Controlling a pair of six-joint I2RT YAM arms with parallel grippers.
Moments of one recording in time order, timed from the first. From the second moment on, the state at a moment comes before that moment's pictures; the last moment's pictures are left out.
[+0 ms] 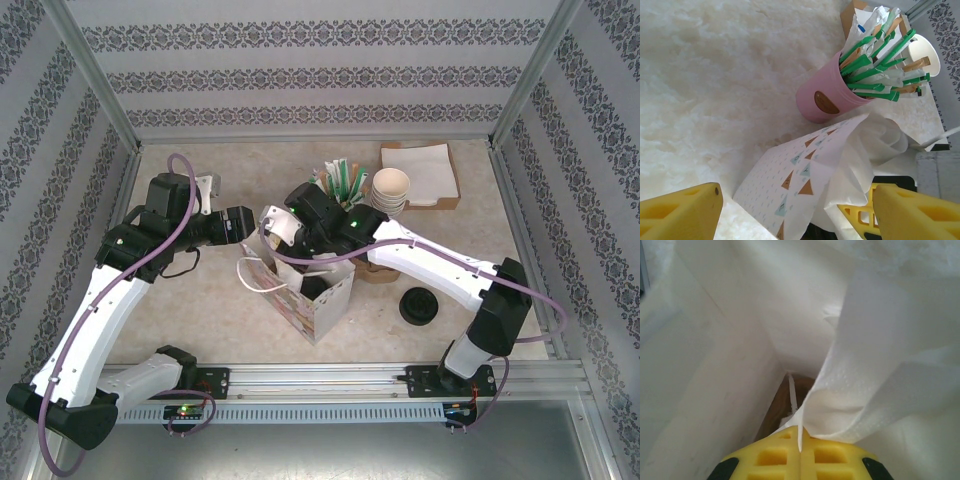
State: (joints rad) left arm -0.34 1.04 1.29 -0.97 0.18 -0.45; right arm 0.94 1.63 1.49 -0.71 -0.21 -0.18
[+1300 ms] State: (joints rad) left arm -0.34 1.00 1.29 -0.96 0.14 -0.45; right arm 0.93 1.40 1.50 -0.65 -0.25 0.00
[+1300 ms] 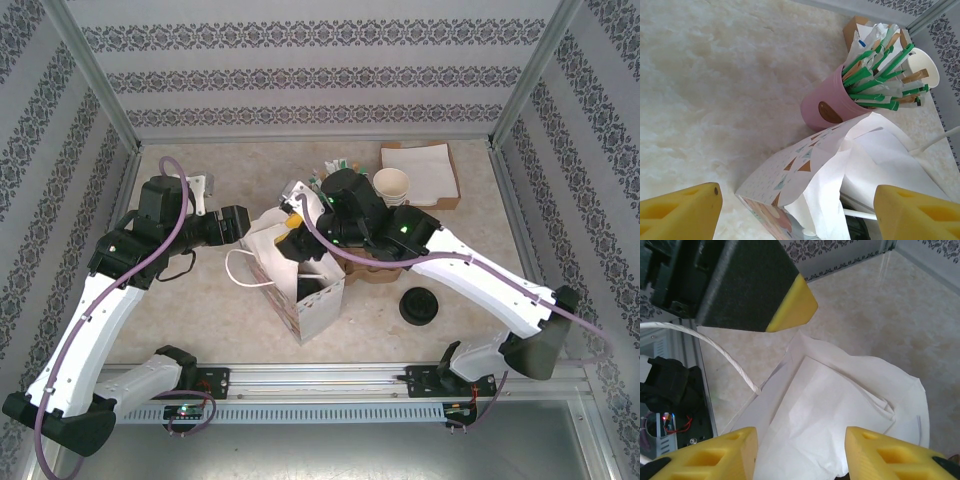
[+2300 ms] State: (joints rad) left arm -0.06 1.24 1.22 -0.45 -0.26 -0.41; right arm -0.15 0.85 0.82 -0.32 0.25 0.27
